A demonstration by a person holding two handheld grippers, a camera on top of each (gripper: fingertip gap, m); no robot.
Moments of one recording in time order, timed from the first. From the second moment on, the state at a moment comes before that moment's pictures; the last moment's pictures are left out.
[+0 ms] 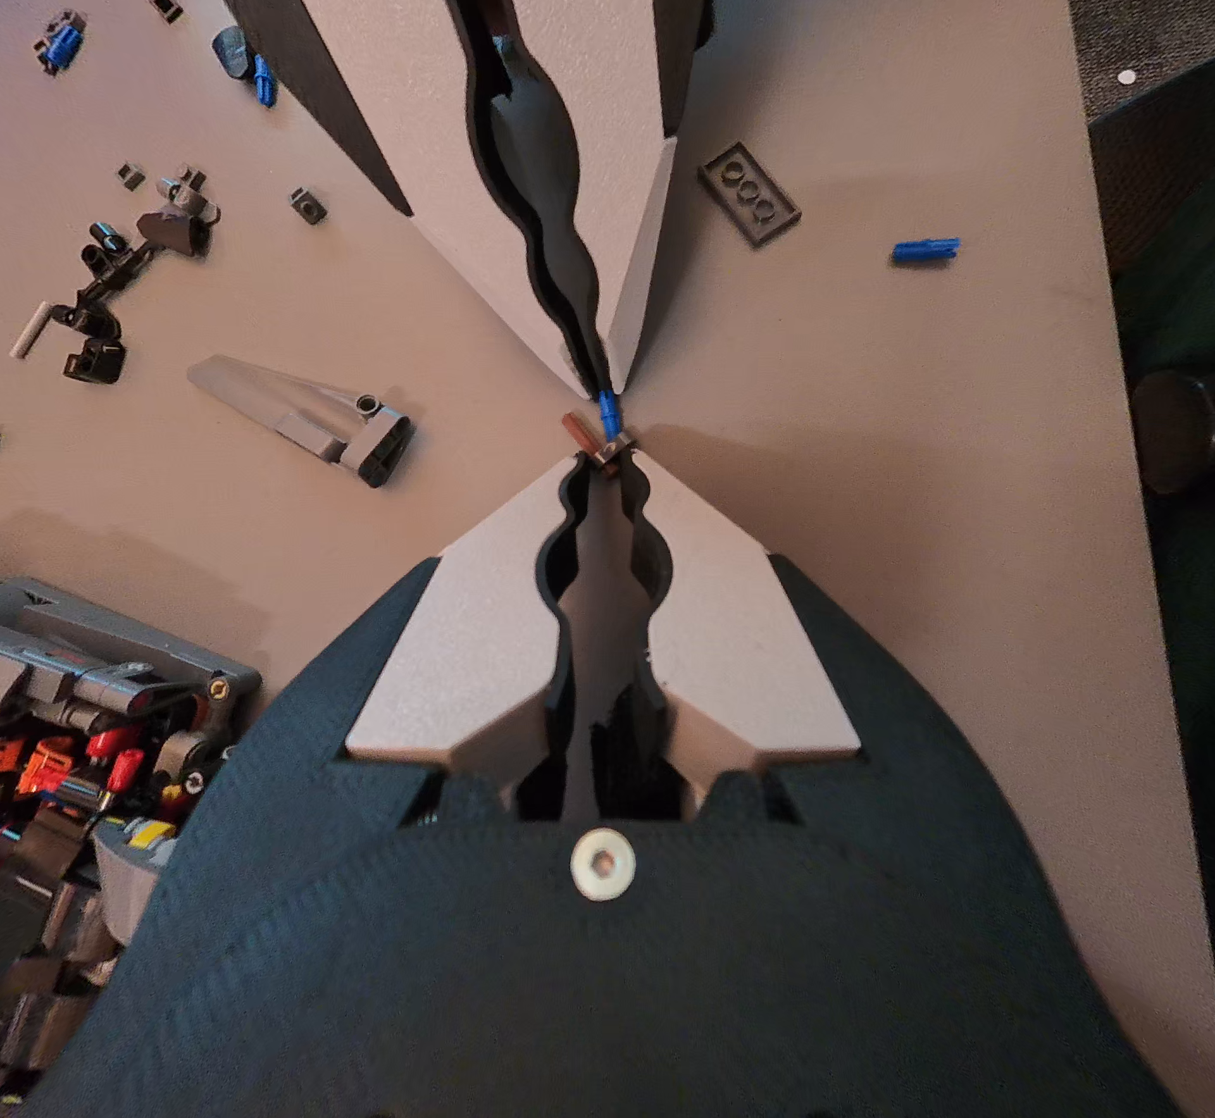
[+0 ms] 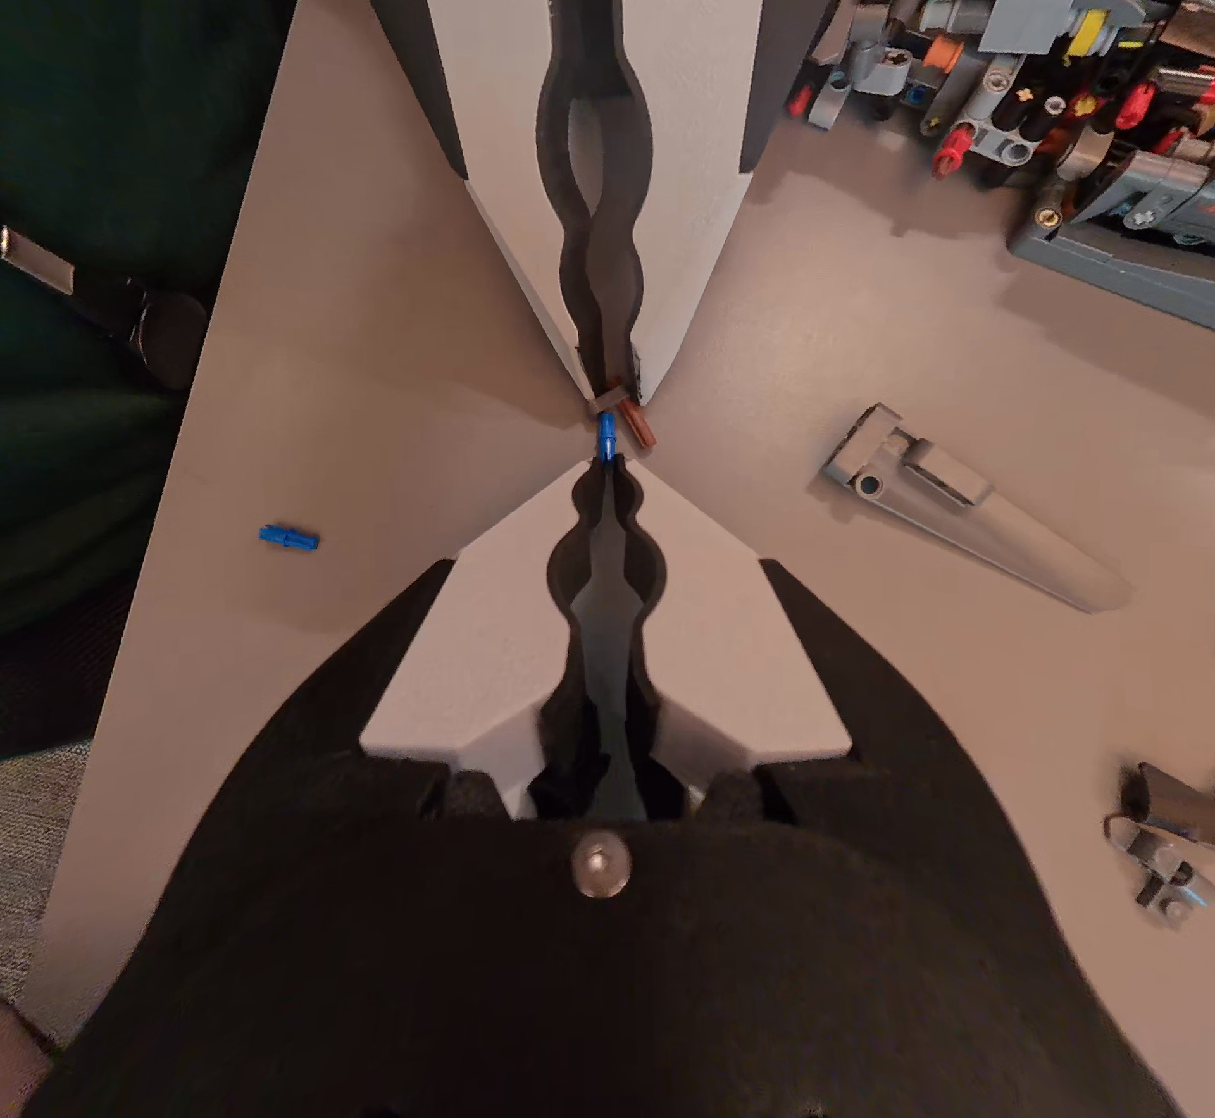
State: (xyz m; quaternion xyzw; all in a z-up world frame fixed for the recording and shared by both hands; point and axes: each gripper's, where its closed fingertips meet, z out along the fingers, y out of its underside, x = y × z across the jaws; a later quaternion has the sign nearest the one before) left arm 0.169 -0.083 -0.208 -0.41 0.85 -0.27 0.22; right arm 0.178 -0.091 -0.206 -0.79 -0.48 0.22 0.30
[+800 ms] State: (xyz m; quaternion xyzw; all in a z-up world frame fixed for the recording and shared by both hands) left arm 0.168 -0.084 -0.208 -0.40 0.85 -0.27 0.22; right arm 0.177 -0.089 -0.206 -0.79 -0.49 0.24 0.29
